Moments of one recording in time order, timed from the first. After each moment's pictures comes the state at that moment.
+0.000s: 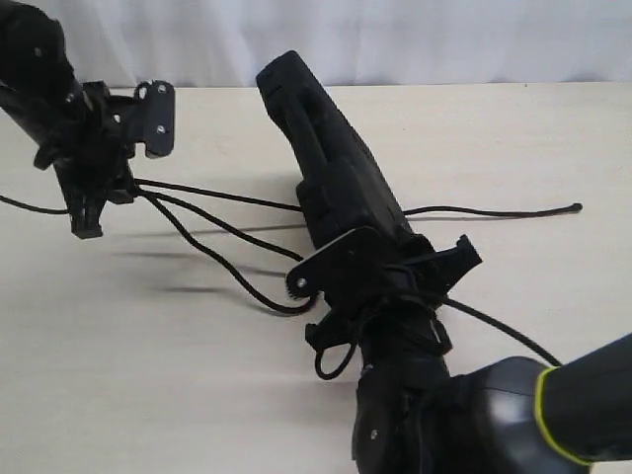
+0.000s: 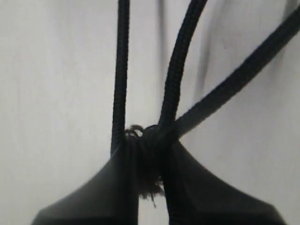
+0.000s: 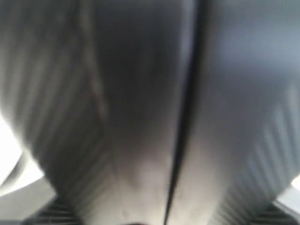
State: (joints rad) left arm -0.13 1.80 -1.18 0.06 0.73 1.10; right arm 1.10 1.90 -0.66 -1.78 1.10 2.10
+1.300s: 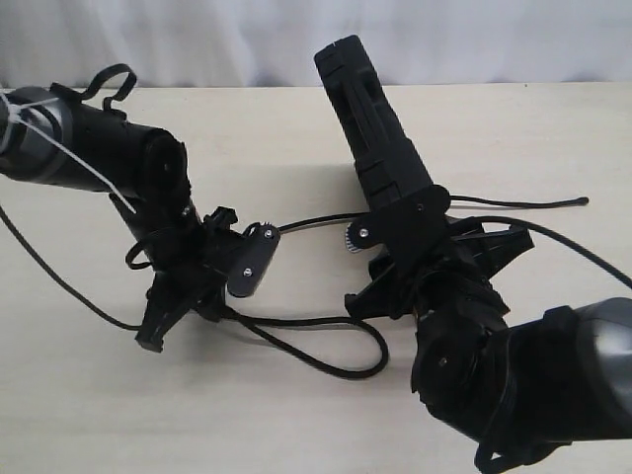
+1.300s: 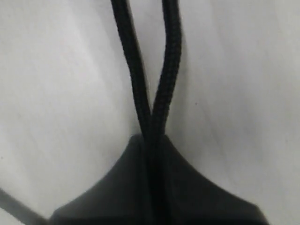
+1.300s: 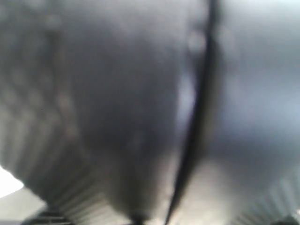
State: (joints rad) left arm -0.38 1.99 -1.08 -0.19 0.68 1.50; right arm 0.94 1.74 -0.60 -1.79 0.91 2.10
